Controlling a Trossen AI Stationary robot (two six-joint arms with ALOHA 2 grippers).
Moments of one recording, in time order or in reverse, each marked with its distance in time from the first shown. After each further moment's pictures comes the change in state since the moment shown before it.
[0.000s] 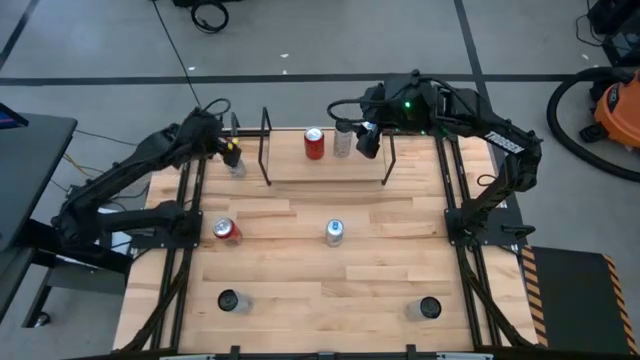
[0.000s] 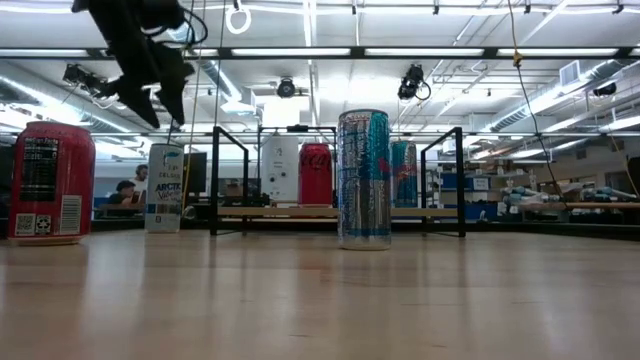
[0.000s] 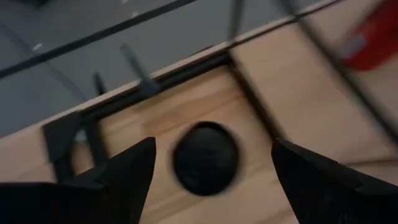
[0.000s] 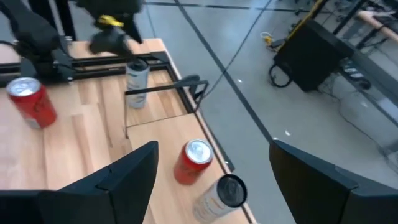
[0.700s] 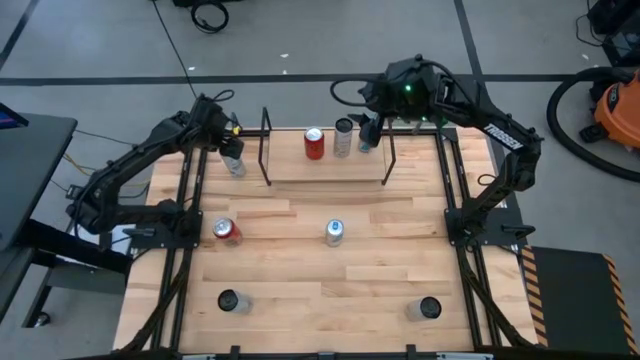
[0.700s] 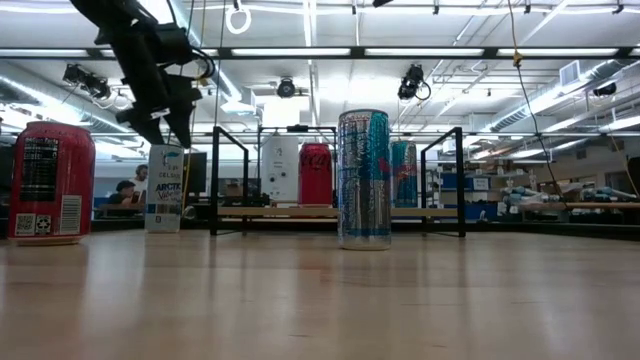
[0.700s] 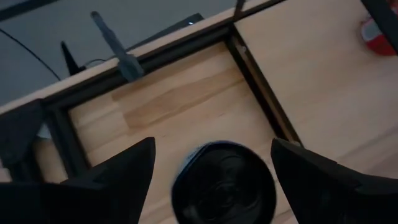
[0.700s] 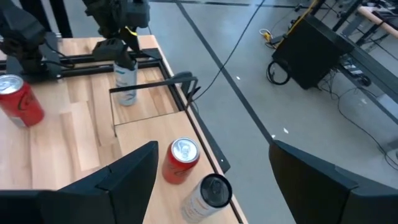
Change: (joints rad) left arm 0.184 0.181 0.001 0.065 0.225 0.111; right arm -0.119 0.000 0.000 0.010 -0.090 -0.056
